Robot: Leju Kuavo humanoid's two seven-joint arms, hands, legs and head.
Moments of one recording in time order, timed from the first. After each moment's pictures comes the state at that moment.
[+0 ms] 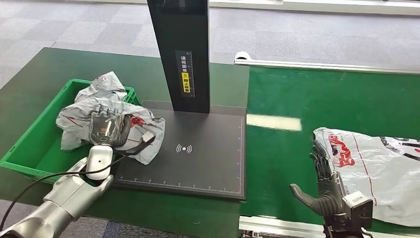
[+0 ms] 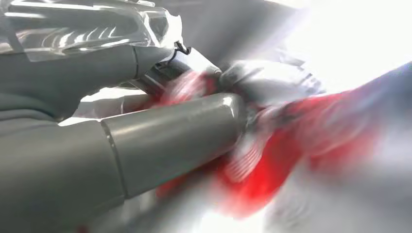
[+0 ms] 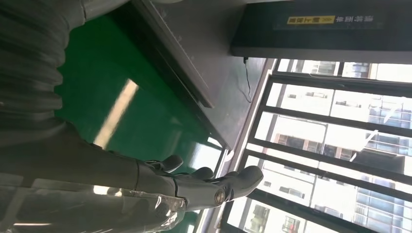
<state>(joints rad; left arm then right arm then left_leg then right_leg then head) -0.58 0.33 -0.63 -0.89 -1.53 0.31 0.39 0.11 -0.16 0.01 -1.50 -0.03 0.22 -0.50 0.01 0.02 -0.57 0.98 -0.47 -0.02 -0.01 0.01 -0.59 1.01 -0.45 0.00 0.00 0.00</state>
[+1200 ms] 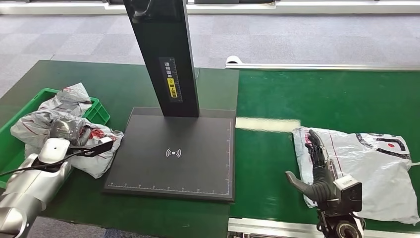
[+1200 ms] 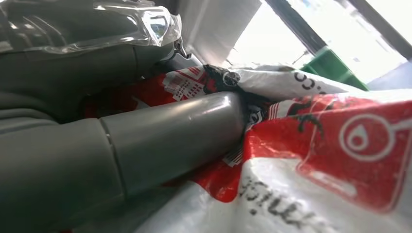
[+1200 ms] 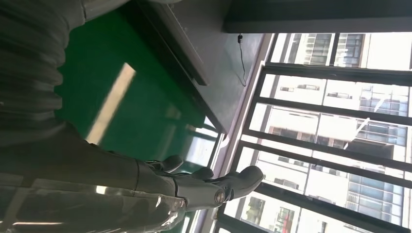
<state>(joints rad) -0.62 0.41 -0.30 -0.63 -1.53 0.15 0.10 0.01 -0.11 0.00 -1.41 0.02 0.23 -0.49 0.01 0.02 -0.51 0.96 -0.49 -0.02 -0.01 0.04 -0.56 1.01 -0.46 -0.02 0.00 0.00</state>
